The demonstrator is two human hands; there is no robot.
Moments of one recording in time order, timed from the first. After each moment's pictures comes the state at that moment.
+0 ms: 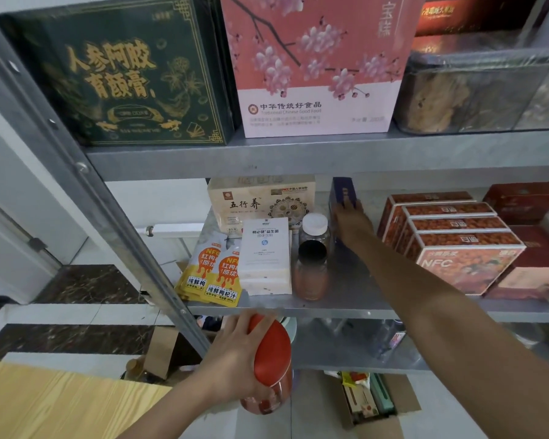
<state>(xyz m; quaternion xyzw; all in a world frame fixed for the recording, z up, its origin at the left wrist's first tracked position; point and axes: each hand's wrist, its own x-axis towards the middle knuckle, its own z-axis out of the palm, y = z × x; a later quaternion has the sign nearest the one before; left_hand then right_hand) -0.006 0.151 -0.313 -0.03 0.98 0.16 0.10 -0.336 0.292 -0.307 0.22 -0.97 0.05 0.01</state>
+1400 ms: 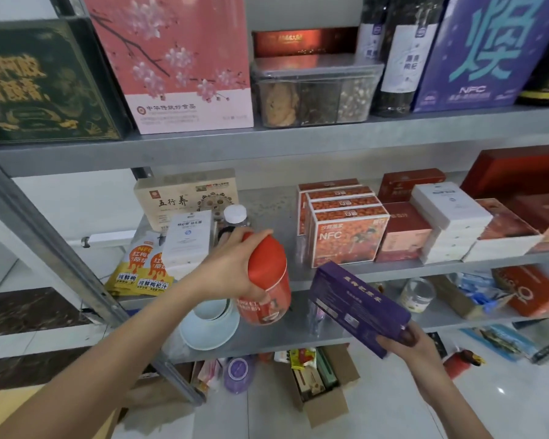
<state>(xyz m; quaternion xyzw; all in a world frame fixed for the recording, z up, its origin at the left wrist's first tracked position) -0.096 0.253 -0.214 0.05 0.98 0.20 0.04 -0.106 0.608 -0.378 -0.07 -0.70 0.70 -0.10</state>
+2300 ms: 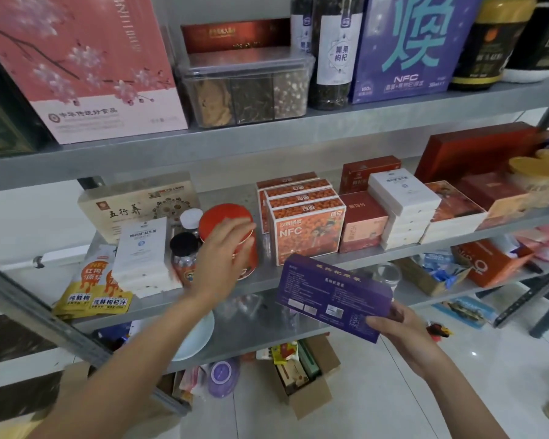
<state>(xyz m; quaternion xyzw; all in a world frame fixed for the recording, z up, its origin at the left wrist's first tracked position) -0.131 0.311 -0.251 0.10 0.92 0.24 -0.28 -0.110 0.650 -0.343 -0.02 -0.67 0.72 -0.16</state>
